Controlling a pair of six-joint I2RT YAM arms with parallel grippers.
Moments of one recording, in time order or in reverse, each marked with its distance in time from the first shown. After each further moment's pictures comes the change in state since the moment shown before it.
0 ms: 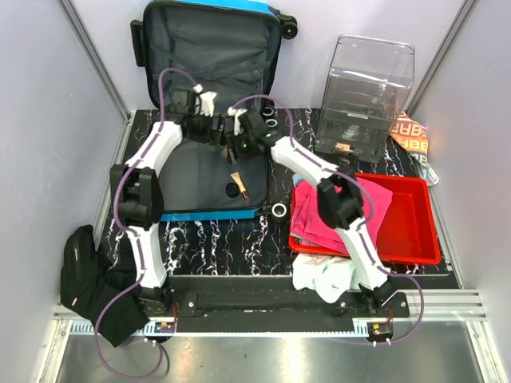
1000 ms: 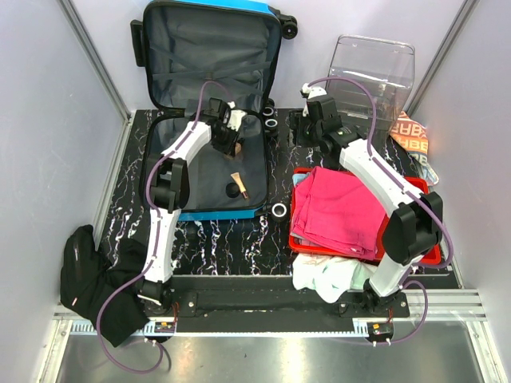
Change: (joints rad) left arm -0.113 0.402 0.360 -0.150 -0.093 0.137; right arm -0.228 -0.685 -0.599 0.050 0.242 0.035
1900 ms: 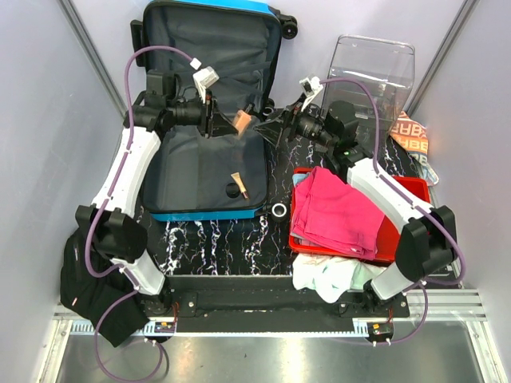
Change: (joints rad) left arm 0.084 -0.743 -0.320 0.060 0.784 -0.112; right arm 0.000 -0.159 -0.282 0.802 -0.671 0.138
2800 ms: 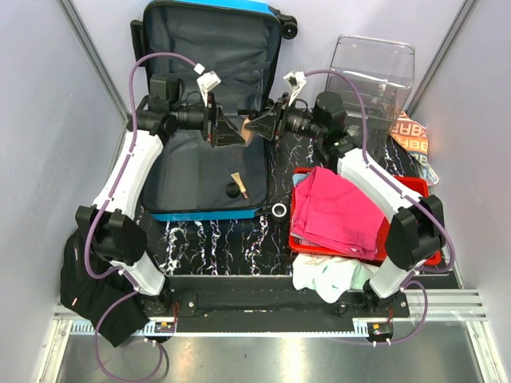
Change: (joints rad) left arm -0.020 -0.029 -0.073 0.058 0.162 -0.092; right arm 0.037 0.114 0.117 0.069 -0.165 0.135
